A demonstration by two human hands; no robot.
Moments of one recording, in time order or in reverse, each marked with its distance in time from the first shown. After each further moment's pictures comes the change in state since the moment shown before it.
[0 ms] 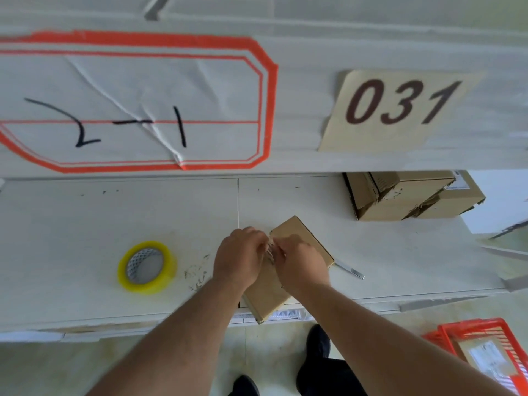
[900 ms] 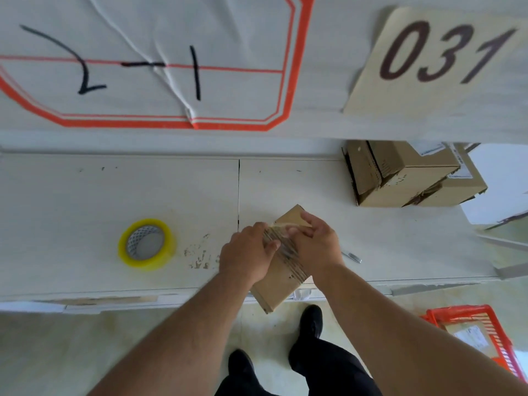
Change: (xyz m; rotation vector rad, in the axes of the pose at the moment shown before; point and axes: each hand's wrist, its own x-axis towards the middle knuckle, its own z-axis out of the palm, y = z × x) left_hand -0.023 0.012 0.016 -0.031 -0.183 -0.205; right_hand -0.005 0.020 -0.015 0.715 0.072 0.456
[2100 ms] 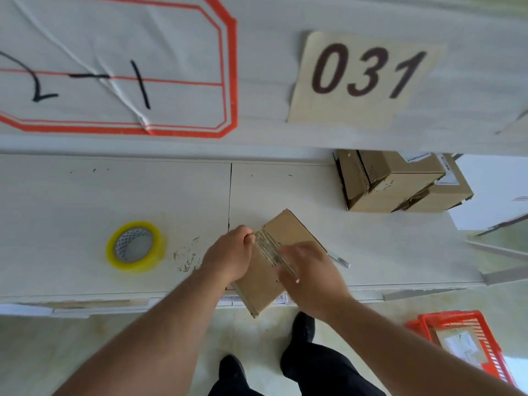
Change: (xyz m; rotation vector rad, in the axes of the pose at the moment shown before) left_hand 0.015 -0.016 0.003 -0.056 -0.026 0.008; right_hand -0.037 0.025 -0.036 -0.700 -0.193 -0.547
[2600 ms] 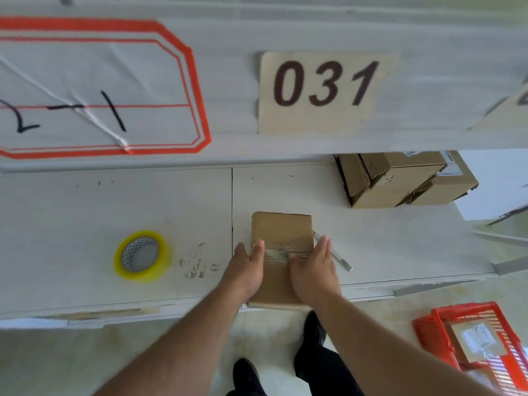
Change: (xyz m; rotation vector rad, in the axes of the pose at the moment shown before) left_hand -0.035 0.022 0.011 -0.466 -0.165 -0.364; right_hand 0.021 0.005 0.031 0.233 -0.030 0.624
